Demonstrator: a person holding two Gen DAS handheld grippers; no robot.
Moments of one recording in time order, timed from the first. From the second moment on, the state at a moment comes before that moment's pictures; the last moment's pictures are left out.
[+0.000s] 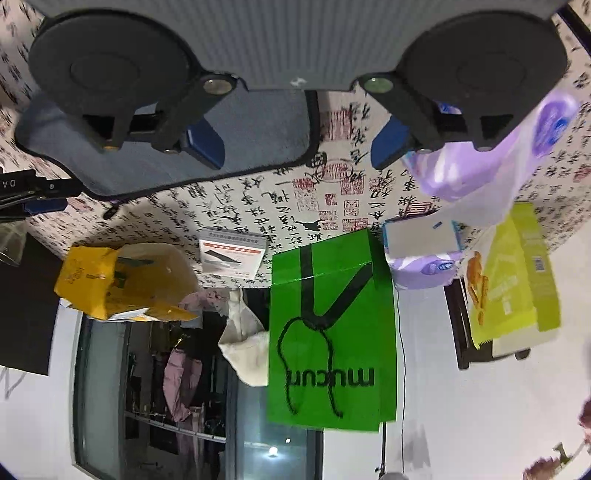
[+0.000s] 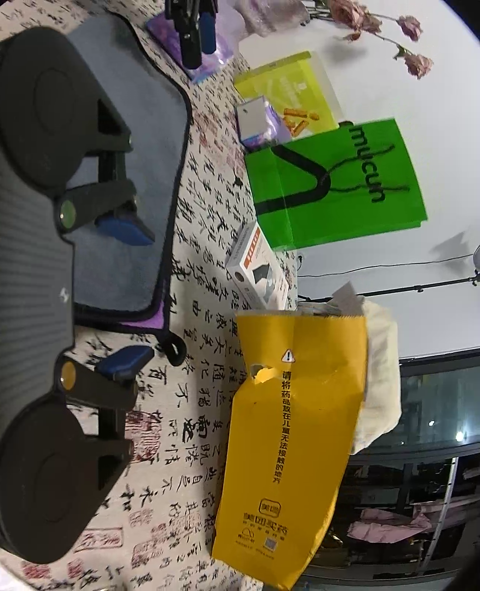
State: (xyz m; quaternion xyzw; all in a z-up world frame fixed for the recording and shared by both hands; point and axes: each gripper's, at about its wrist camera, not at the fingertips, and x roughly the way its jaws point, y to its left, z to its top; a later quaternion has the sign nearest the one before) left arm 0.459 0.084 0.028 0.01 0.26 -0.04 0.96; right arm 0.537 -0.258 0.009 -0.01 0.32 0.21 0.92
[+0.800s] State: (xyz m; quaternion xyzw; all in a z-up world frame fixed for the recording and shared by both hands) left arm 0.275 0.053 0.044 0.01 0.21 -0.01 0.98; right arm 0.348 -0.251 0.033 -0.02 0.25 0.19 0.95
